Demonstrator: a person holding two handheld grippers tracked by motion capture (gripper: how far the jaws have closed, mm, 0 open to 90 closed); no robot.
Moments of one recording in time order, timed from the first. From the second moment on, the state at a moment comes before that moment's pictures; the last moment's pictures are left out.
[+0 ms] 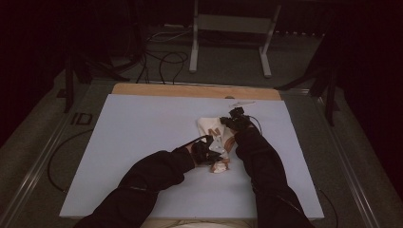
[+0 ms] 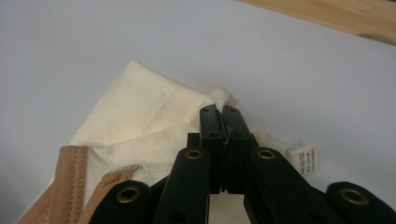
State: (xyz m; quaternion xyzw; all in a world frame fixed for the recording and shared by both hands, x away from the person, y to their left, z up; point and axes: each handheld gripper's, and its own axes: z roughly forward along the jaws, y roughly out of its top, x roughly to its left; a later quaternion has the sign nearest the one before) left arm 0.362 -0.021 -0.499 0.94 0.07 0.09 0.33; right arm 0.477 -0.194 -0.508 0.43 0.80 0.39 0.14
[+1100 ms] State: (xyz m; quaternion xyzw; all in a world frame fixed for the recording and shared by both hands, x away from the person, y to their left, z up) left arm 0.351 0.017 -0.471 0.90 0.10 0.09 0.41; right arm 0.470 -0.188 -0.489 0.42 0.81 0.39 0.13
